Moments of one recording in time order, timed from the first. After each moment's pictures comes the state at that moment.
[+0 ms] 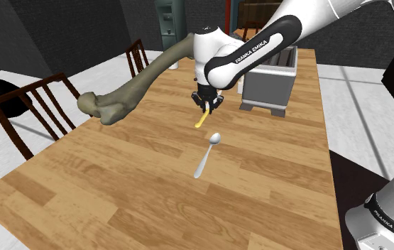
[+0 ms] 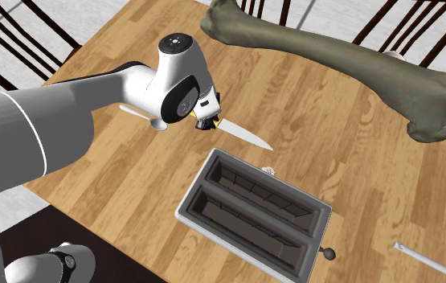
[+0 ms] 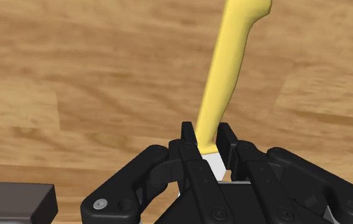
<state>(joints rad) -0.08 0.35 0.34 -1.90 -0.34 2.33 1.41</state>
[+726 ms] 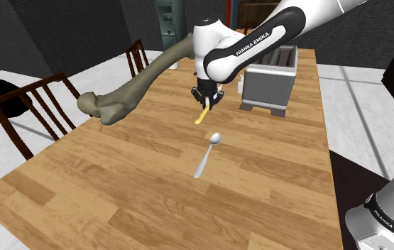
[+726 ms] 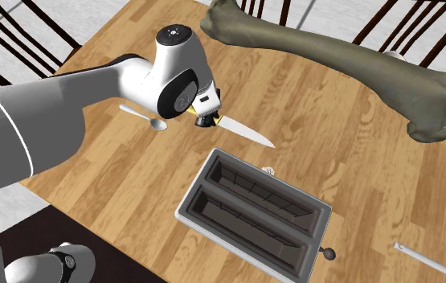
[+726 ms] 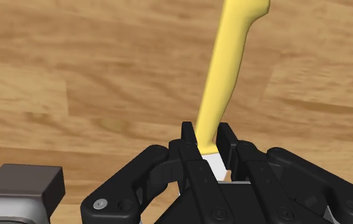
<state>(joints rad) -0.09 0.32 0.35 -1.88 -0.32 2.29 1.39</state>
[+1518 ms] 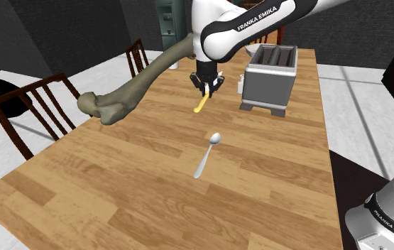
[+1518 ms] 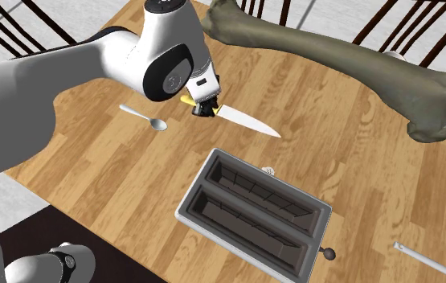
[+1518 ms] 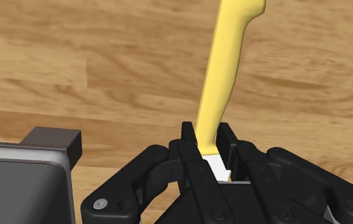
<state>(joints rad) -0.10 0.25 0.36 -1.81 -0.27 2.15 1.35</state>
